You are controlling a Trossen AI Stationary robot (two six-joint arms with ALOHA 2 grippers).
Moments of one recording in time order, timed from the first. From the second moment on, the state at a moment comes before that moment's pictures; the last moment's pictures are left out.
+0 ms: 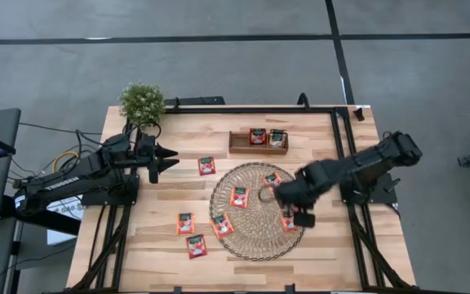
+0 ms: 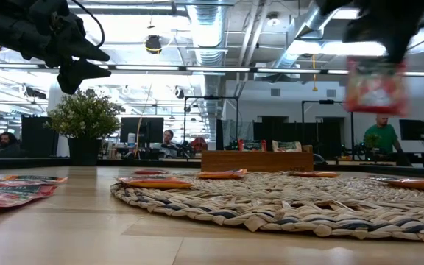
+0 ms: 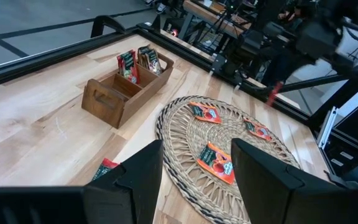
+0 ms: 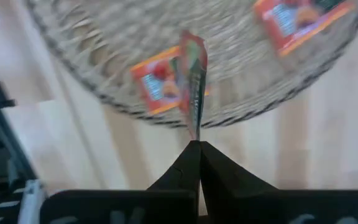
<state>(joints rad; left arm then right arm) 0.43 0.33 0.30 -0.18 0.24 -0.37 0.31 1.56 1.38 -1.37 -0.09 0.43</state>
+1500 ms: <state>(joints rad) 0.43 0.37 0.30 -0.18 0.23 -0.46 -0.42 1.98 1.91 -1.40 0.14 -0.57</state>
